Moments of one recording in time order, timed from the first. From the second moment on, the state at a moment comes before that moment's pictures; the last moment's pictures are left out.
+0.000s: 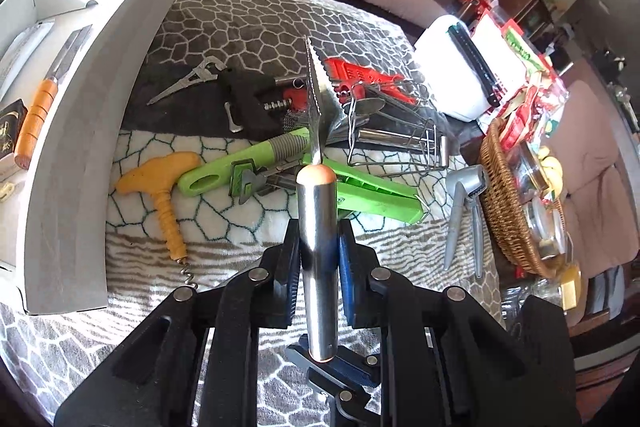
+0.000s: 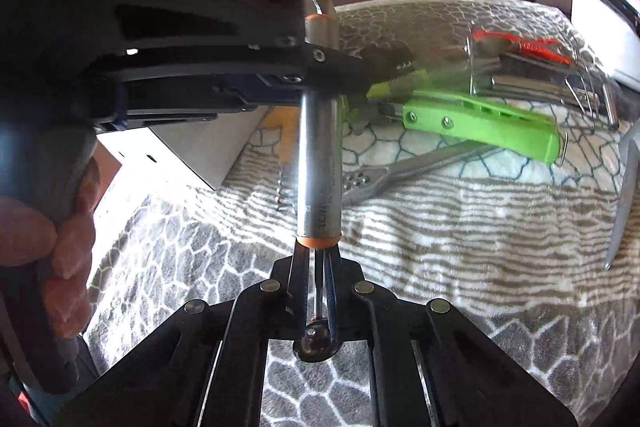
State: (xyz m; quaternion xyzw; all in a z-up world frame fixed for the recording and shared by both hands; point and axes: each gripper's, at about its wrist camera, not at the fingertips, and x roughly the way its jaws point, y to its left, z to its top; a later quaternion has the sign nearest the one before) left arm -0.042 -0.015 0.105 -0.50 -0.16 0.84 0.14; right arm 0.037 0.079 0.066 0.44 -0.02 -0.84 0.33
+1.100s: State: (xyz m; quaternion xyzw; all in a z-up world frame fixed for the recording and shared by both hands) left arm -0.165 -0.251 0.091 -0.53 -0.25 0.80 0.10; right arm -0.112 -0.168 0.104 0.56 -0.06 -0.76 0.34
